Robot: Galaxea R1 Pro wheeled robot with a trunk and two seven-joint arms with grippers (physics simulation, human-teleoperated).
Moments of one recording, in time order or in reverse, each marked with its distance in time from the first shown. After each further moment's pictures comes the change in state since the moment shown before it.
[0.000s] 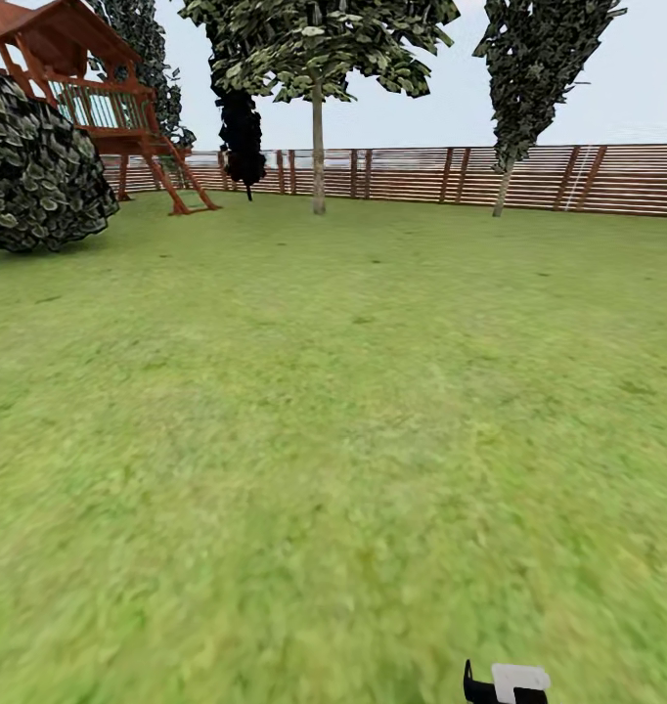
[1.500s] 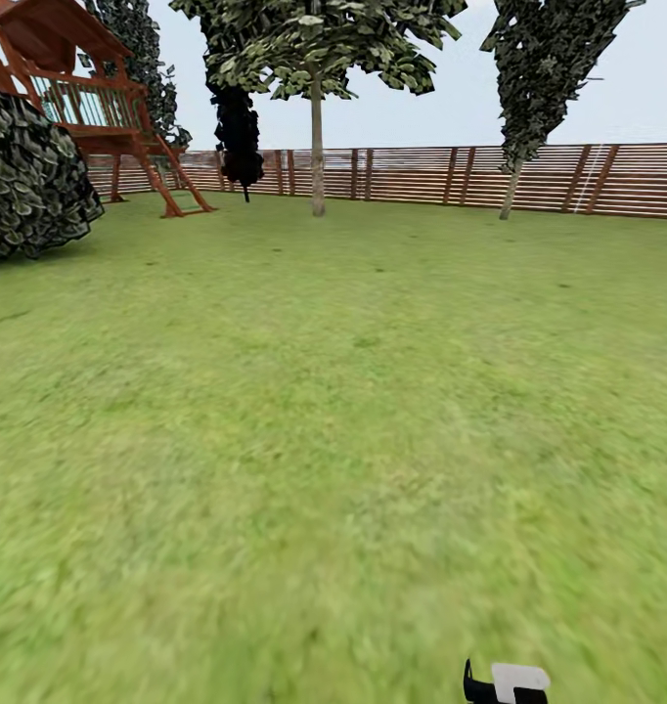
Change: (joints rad) left arm 0.000 0.000 0.000 0.000 0.000 0.000 0.000; right arm 0.000 0.000 0.000 0.000 0.000 0.000 0.000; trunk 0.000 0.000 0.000
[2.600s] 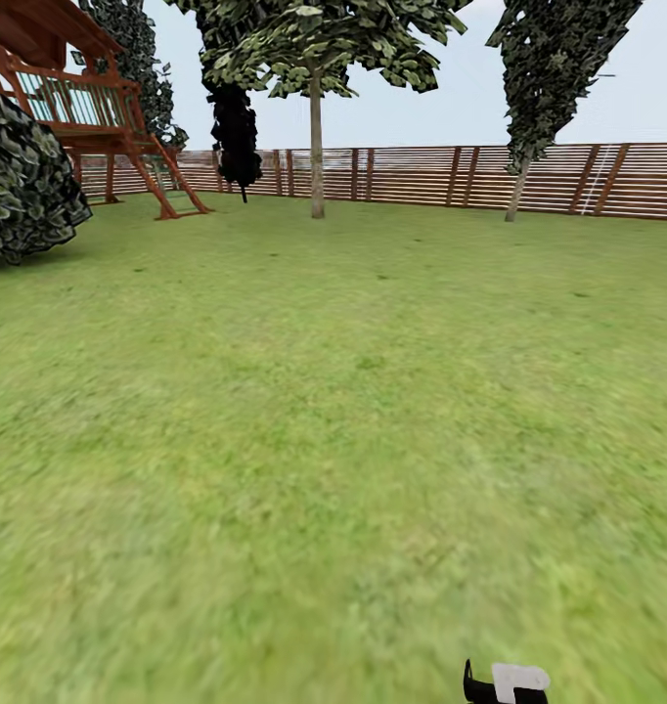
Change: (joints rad) left arm 0.000 0.000 0.000 0.000 0.000 0.000 0.000; right arm 0.000 0.000 0.000 0.000 0.000 0.000 0.000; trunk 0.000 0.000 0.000
